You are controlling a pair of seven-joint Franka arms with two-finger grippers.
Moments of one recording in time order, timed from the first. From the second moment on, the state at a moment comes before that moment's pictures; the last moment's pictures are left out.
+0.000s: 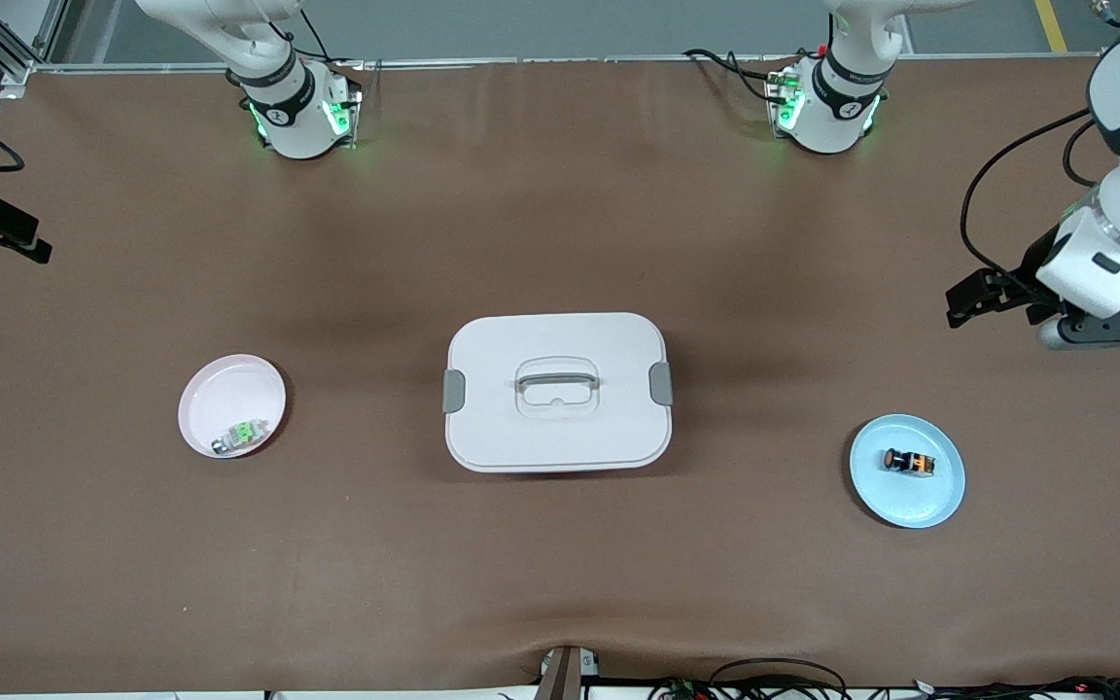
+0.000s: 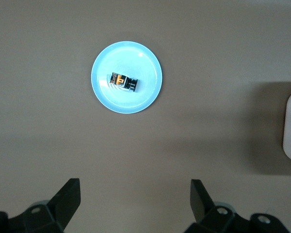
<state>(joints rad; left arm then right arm) 0.05 0.00 -0.12 -1.78 0.02 1.83 -0.09 0.01 0.03 -0.10 -1.46 0.02 1.46 -0.04</state>
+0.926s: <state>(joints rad) 0.05 -0.20 -0.11 -1.92 0.00 1.83 0.00 0.01 0.03 -0.10 -1.46 0.02 1.47 -0.04</state>
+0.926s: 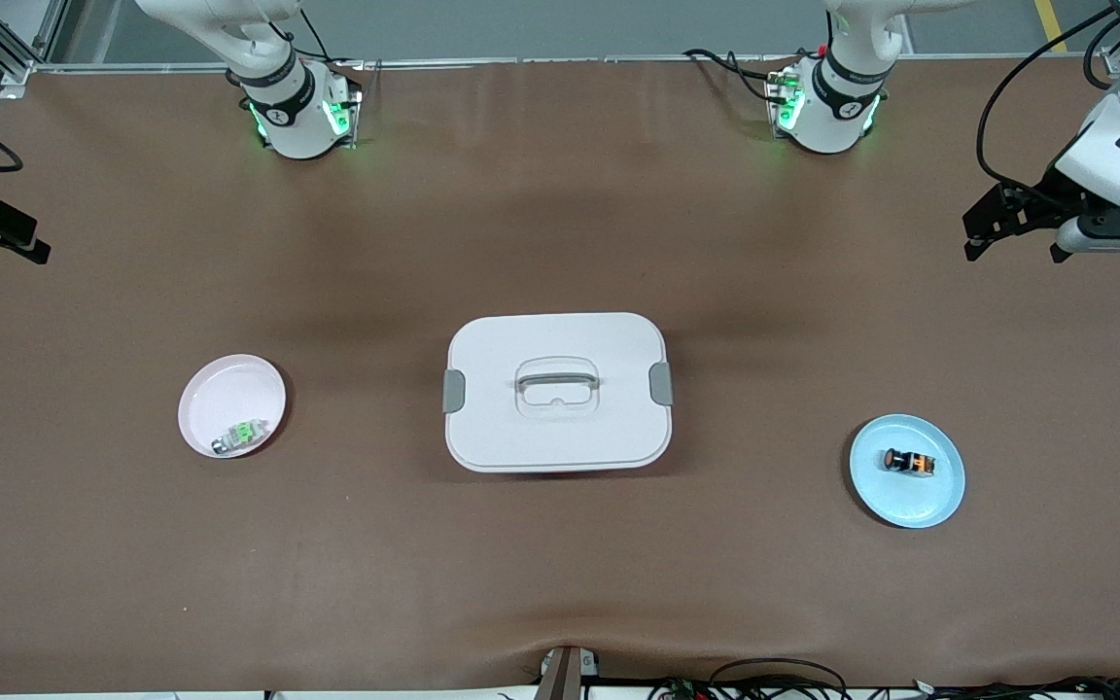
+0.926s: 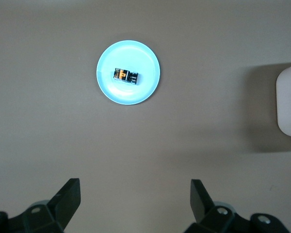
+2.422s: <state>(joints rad) -0.06 -0.04 0.00 -1.65 0.00 1.73 0.00 0.01 0.03 -0.10 -1.46 0.02 1.47 -0.04</state>
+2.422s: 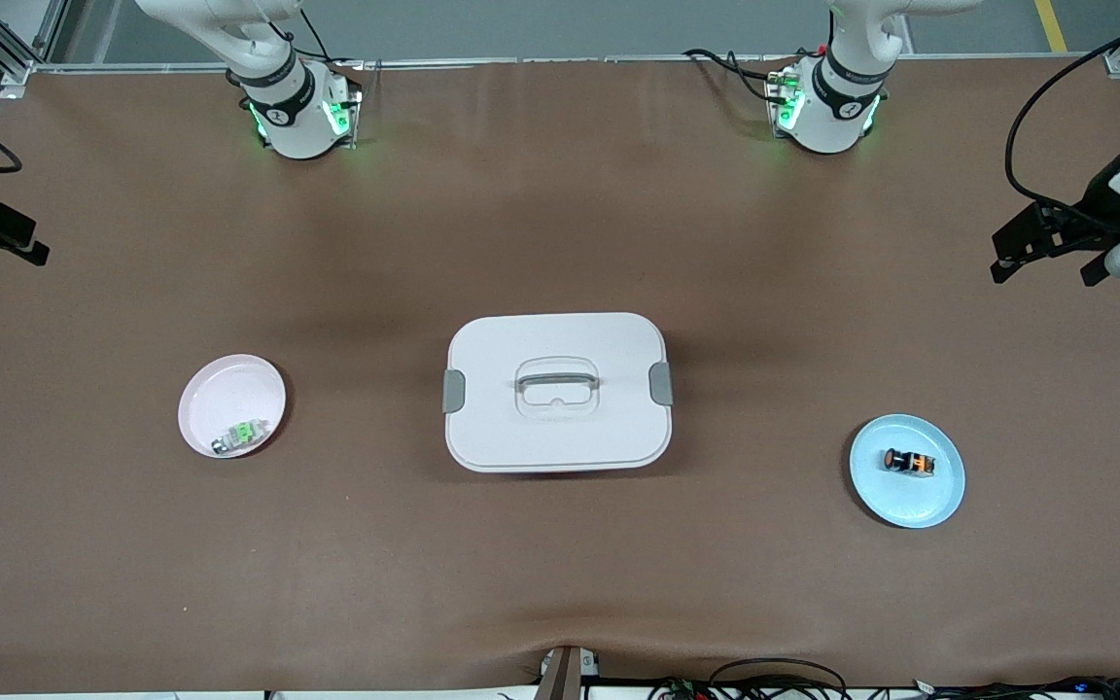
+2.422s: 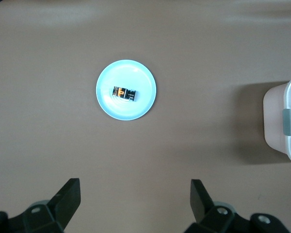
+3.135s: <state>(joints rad) -0.06 -0.01 0.00 -1.60 0.00 1.64 0.00 0.01 0.03 -0.10 -1.46 0.02 1.48 -0.04</state>
